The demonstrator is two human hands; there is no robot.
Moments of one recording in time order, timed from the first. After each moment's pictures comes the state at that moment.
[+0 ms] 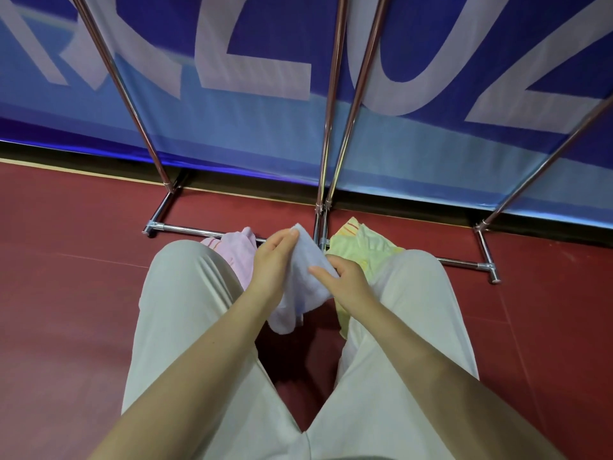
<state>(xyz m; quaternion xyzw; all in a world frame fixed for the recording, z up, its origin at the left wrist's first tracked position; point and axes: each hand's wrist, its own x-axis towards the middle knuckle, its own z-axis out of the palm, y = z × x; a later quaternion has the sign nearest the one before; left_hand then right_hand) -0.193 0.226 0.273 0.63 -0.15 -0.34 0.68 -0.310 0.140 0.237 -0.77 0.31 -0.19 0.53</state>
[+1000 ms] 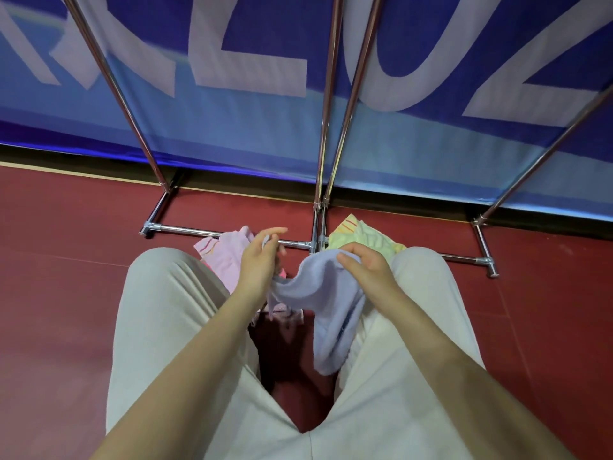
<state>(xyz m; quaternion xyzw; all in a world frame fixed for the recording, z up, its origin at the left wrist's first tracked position) -0.173 0.237 0.266 0.68 -0.16 -0.29 0.65 -0.334 0.123 0.270 -0.72 0.31 -0.20 0.60</state>
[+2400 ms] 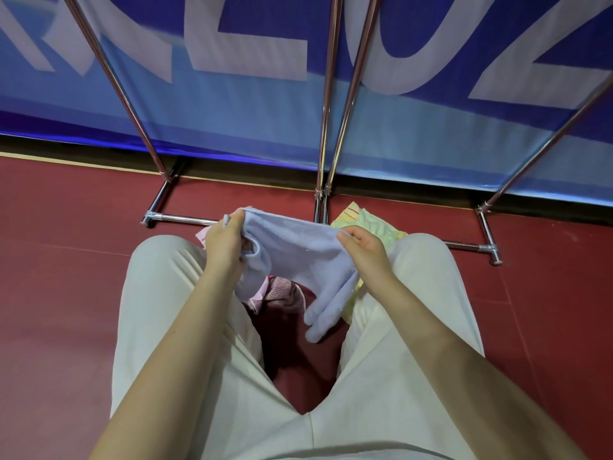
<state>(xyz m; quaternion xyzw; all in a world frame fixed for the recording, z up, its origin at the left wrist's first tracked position) -0.134 0.252 0.276 0.70 0.03 -0.24 0.67 -0.317 0.124 0.260 -0.66 0.39 -0.25 0.59</state>
